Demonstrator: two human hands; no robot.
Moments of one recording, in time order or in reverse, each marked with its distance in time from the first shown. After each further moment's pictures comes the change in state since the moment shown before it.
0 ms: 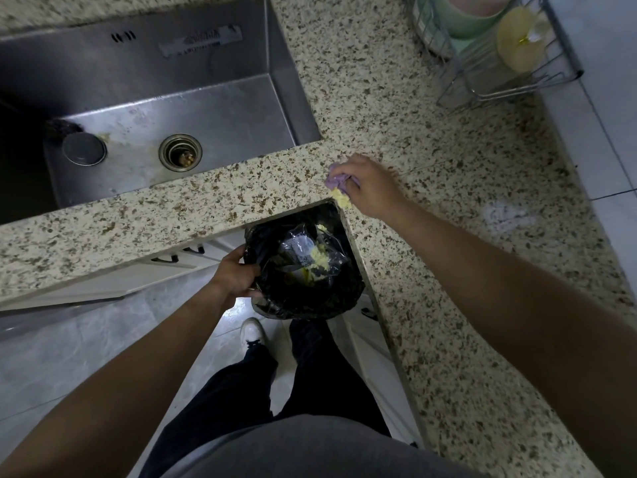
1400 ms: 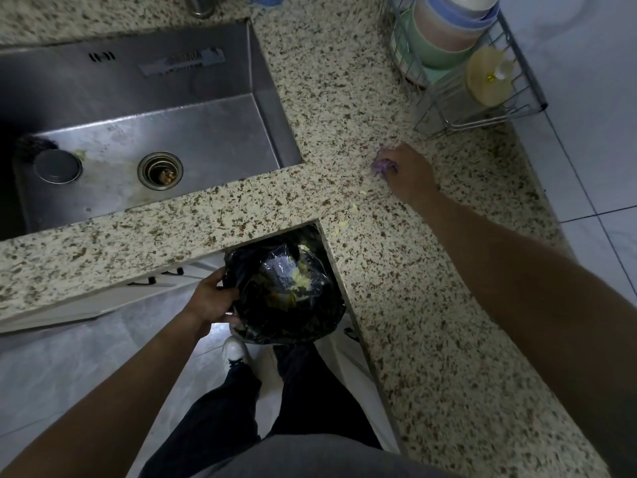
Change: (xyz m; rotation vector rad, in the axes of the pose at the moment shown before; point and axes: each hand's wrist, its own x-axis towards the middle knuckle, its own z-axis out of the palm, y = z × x) left_hand 0.009 -0.006 -0.006 -0.014 -0.035 0.020; right_hand 0.023 0.088 -0.074 -0.226 0.118 0.268
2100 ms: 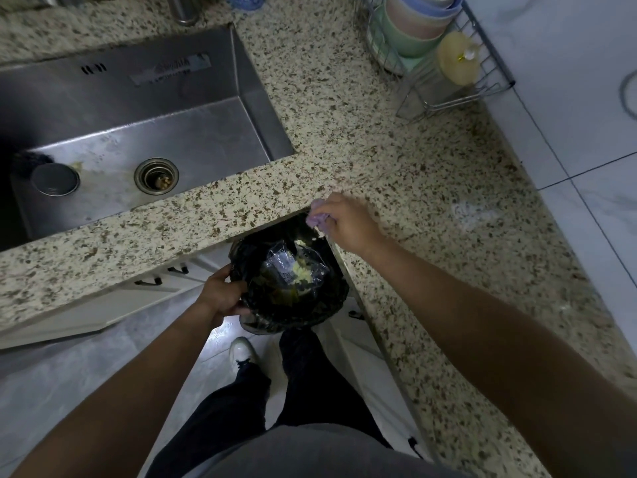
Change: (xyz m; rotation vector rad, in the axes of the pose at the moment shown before) left_hand -0.004 -0.008 0.000 -0.016 -0.021 -0.011; right_hand -0.115 -0.100 0.054 0.230 -0.126 -0.188
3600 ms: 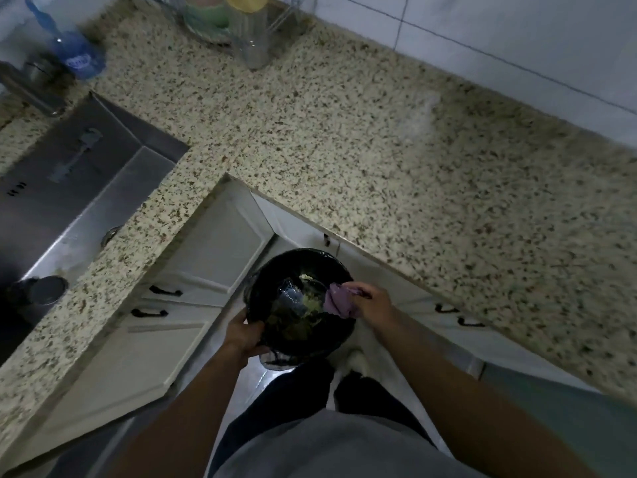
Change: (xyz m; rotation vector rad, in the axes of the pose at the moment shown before) left_hand -0.106 -0.124 0.019 0.484 -0.052 0.073; right_hand -0.334 -0.037 0.191 1.251 0.584 0.970
